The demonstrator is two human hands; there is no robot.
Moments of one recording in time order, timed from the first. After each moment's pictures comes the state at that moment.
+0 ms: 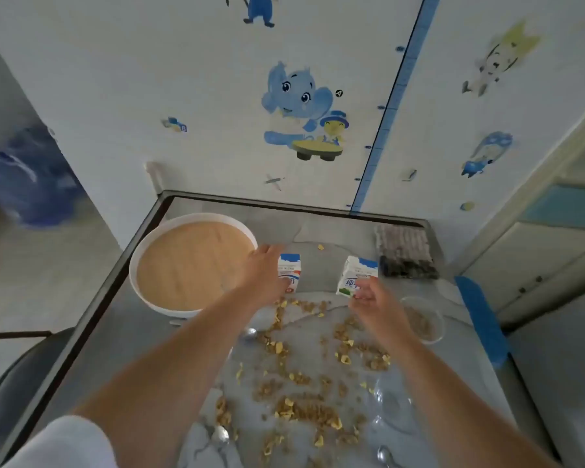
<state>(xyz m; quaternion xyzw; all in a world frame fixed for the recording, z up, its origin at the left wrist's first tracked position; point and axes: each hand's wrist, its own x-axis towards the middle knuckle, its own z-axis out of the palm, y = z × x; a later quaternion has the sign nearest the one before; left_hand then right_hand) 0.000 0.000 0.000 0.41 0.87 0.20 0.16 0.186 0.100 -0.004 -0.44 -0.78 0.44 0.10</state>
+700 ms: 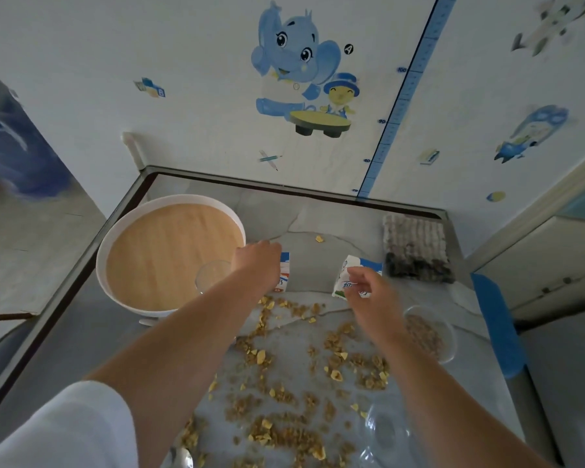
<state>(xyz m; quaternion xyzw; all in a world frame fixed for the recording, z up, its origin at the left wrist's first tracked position) -0.023 0.071 -0.038 0.42 0.90 -0.06 0.13 0.153 0.162 -0.052 -0.42 -0.79 0.42 0.16</state>
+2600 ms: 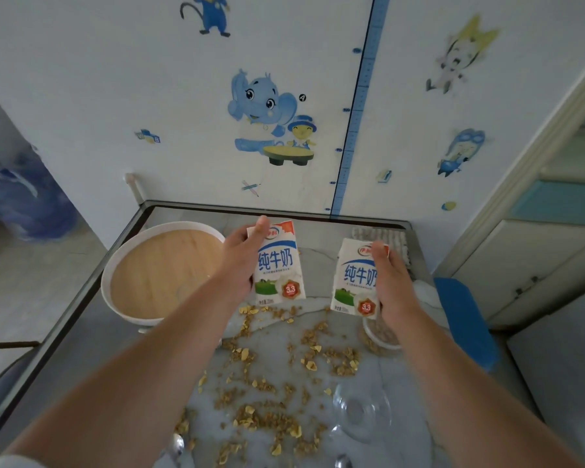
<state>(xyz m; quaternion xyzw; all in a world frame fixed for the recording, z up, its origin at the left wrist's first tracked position) 0.053 0.046 0.058 0.08 0.62 0.70 0.34 0.209 0.179 0.029 -0.44 -0.52 0.68 0.29</state>
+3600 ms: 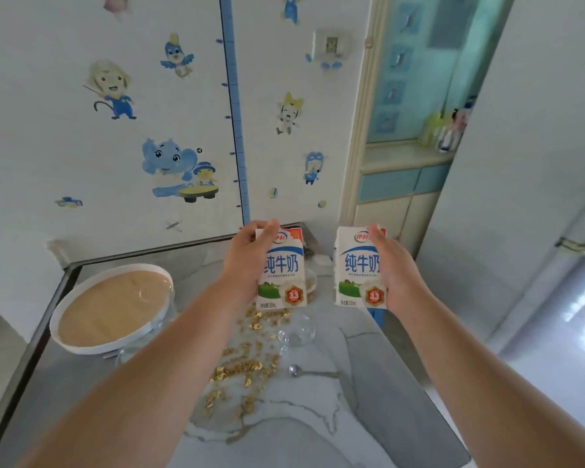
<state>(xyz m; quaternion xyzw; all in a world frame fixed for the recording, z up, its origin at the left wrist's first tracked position) 0.231 -0.051 0.147 0.32 0.56 0.66 0.39 0.417 0.013 0.148 -0.51 -0.47 0.59 0.41</state>
